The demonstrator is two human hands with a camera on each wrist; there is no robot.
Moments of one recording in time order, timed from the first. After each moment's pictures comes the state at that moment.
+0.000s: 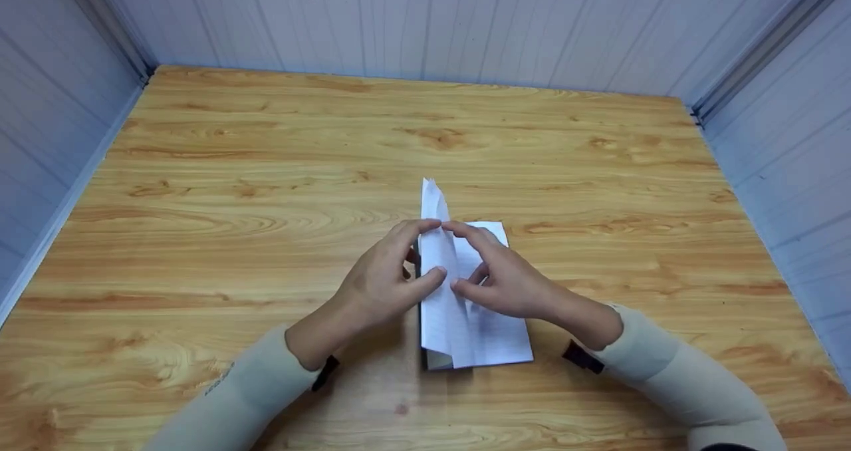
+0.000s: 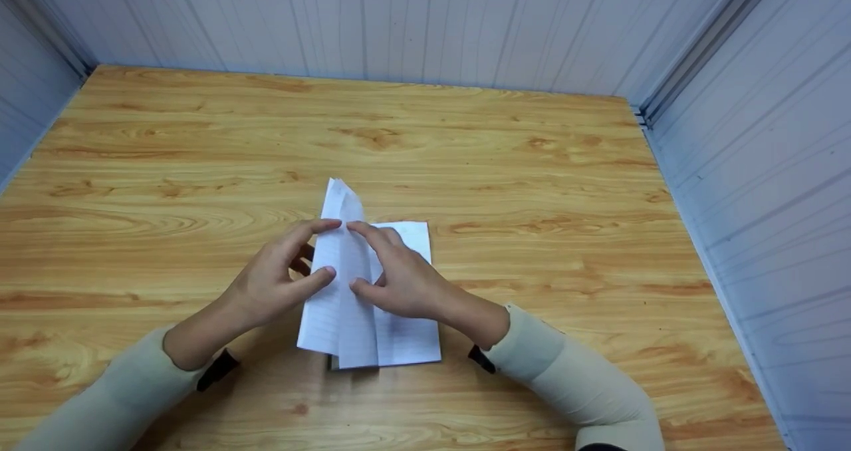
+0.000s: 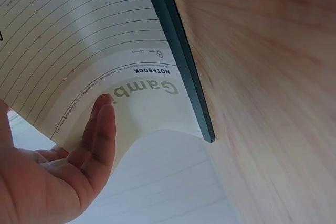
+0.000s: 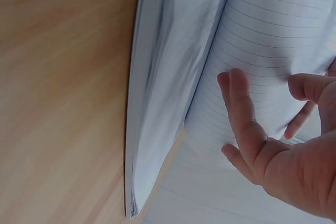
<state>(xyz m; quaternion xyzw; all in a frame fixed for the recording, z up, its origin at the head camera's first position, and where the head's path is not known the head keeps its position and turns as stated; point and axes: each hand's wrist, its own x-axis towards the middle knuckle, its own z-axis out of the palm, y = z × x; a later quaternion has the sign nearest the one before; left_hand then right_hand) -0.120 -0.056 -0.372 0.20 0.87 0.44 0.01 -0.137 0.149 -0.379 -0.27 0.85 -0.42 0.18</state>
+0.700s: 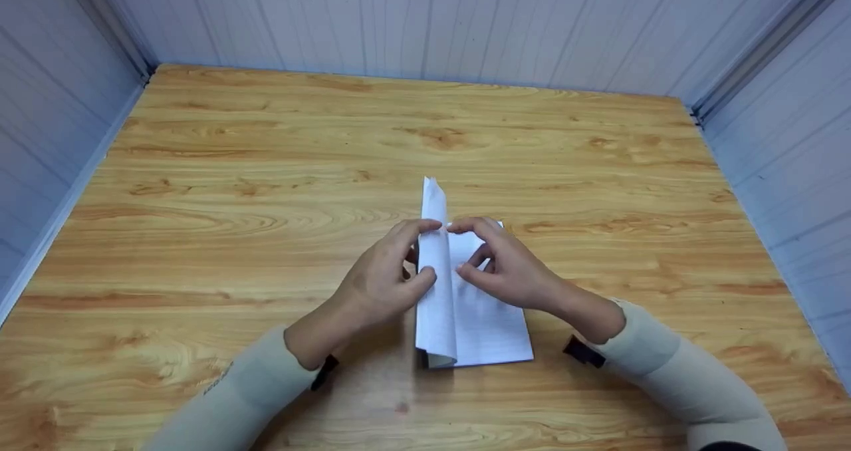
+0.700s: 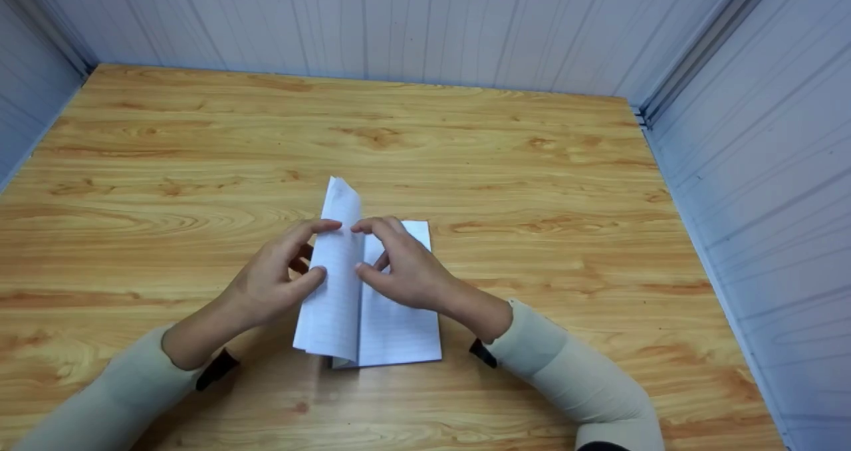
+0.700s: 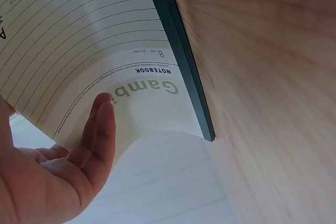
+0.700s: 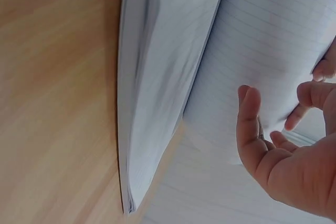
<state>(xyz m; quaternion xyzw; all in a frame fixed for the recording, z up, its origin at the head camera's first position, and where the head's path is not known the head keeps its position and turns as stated) -0.119 -0.057 -0.372 0.20 0.87 0.45 0.02 -0.138 0.146 -0.360 -0.27 0.86 -0.41 0.12</state>
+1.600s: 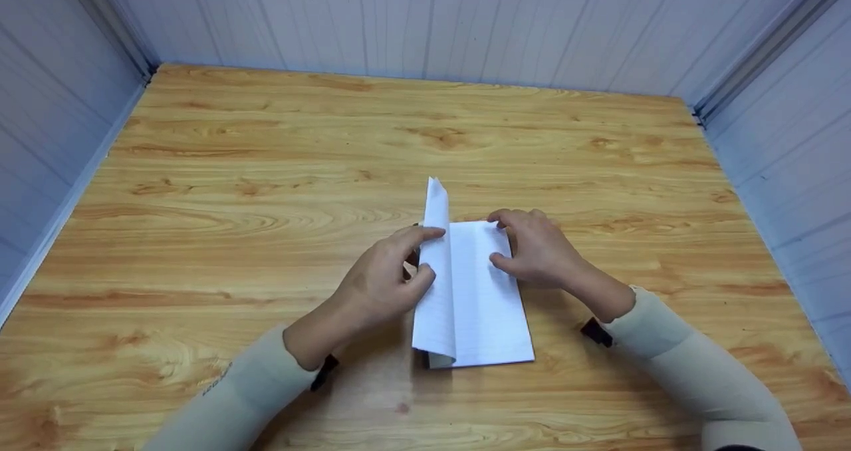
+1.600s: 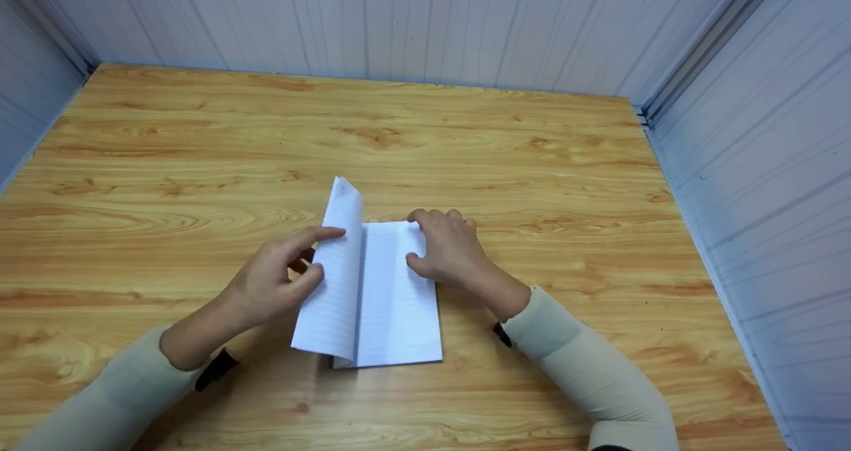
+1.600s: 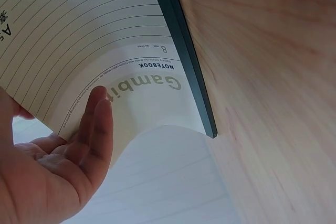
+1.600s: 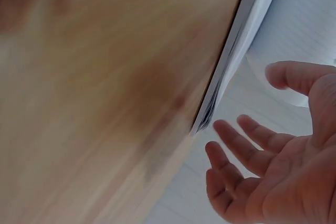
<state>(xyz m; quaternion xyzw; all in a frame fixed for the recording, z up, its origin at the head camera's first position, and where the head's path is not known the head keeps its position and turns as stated) -0.118 -0.057 -0.370 0.19 0.88 0.42 0.02 -0.181 0.188 -0.393 -0.20 0.97 -0.14 0.05</state>
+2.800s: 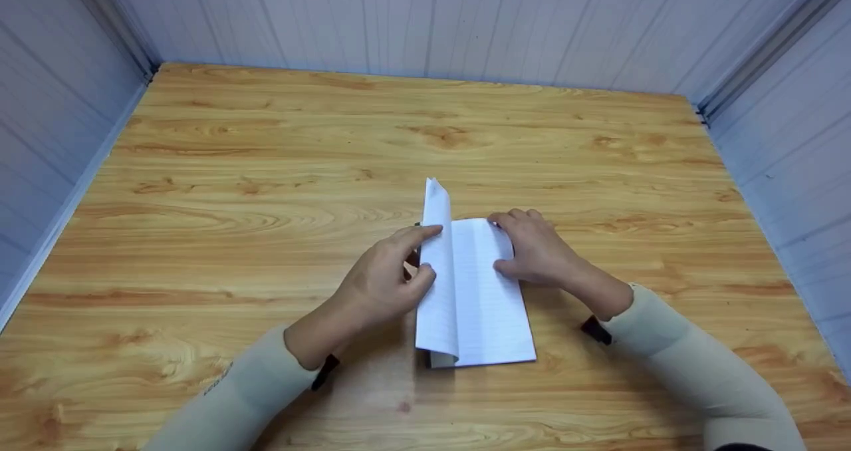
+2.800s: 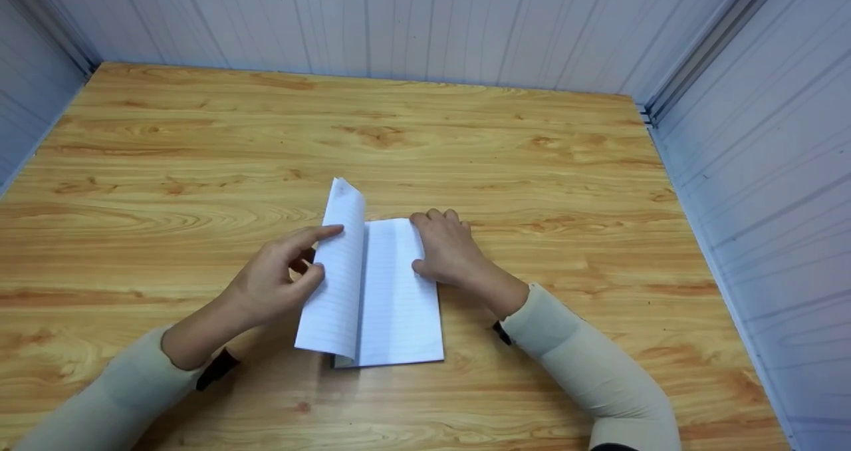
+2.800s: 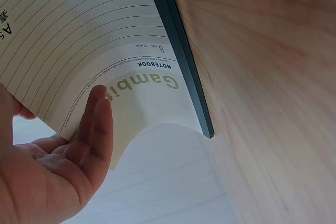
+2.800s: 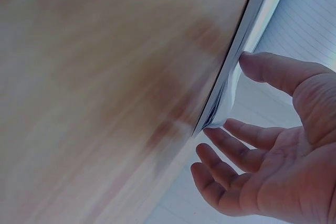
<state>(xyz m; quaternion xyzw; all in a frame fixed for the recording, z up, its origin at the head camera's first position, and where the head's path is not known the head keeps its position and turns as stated) -0.118 -0.059 -0.372 0.20 0.88 0.44 0.01 -0.185 0.186 -0.398 -0.22 0.97 -0.12 0.08</state>
